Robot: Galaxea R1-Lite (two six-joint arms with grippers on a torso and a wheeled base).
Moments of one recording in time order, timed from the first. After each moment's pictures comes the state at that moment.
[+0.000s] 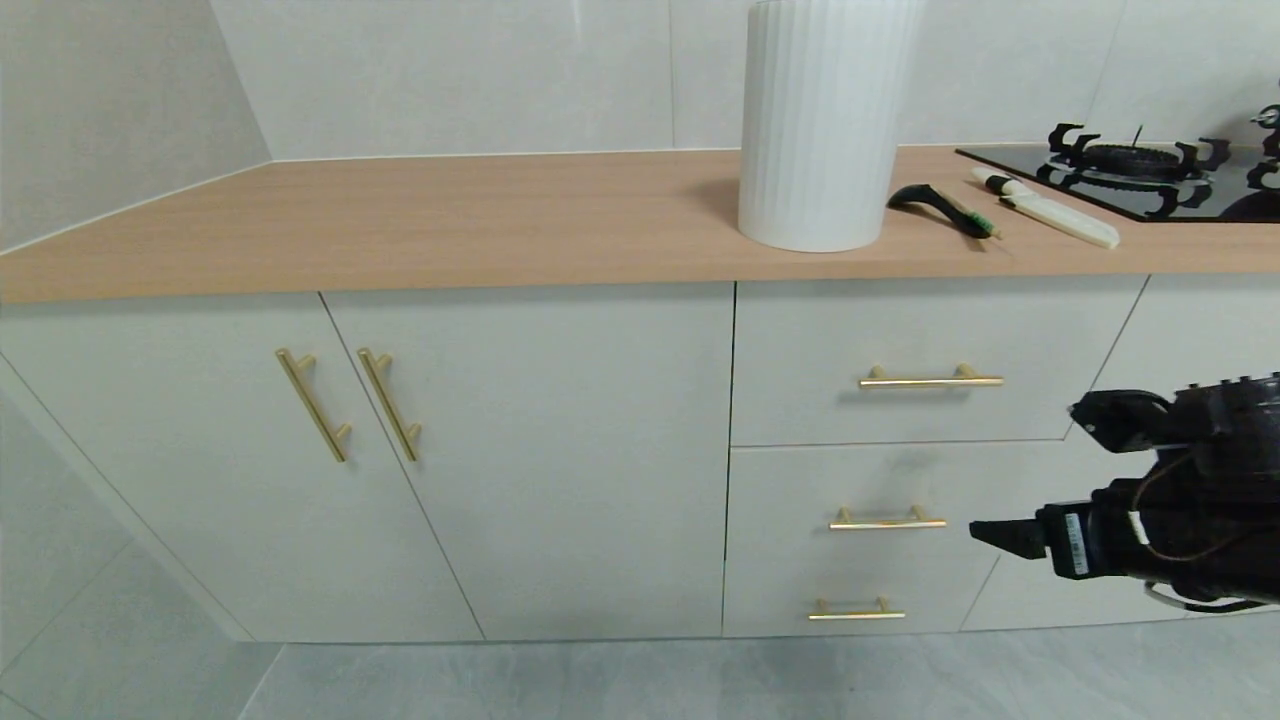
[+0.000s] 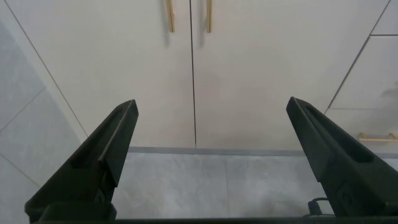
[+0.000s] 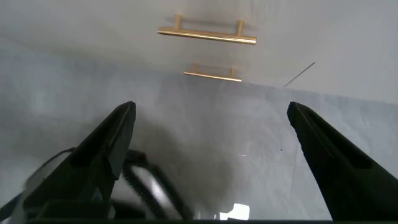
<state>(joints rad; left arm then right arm) 0.00 0.00 0.00 0.00 0.04 -0.01 0.18 1.58 -0.60 -0.31 0.04 0.05</state>
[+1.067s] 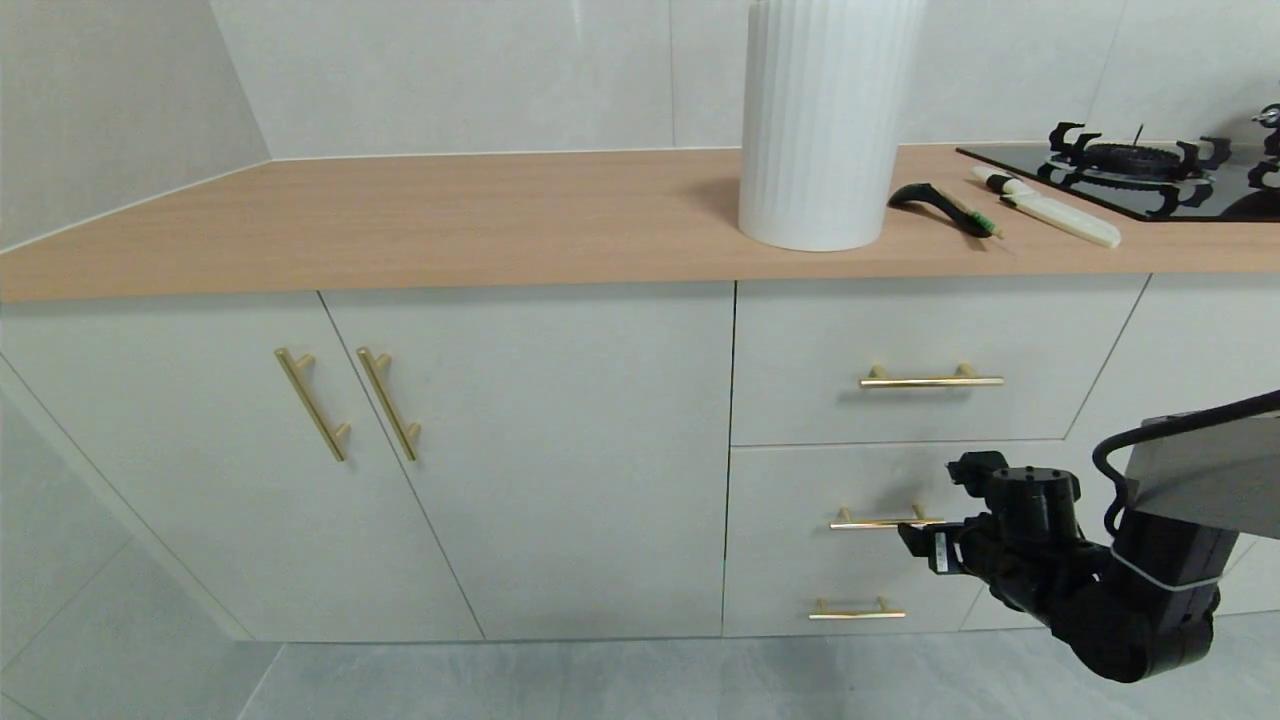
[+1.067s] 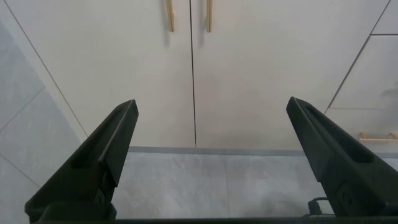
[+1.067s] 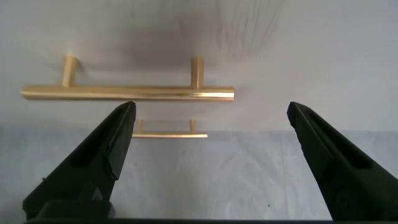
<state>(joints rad) 0.00 0.00 0.00 0.00 0.04 -0.01 0.19 2.31 -0.60 -1.20 -0.21 0.05</state>
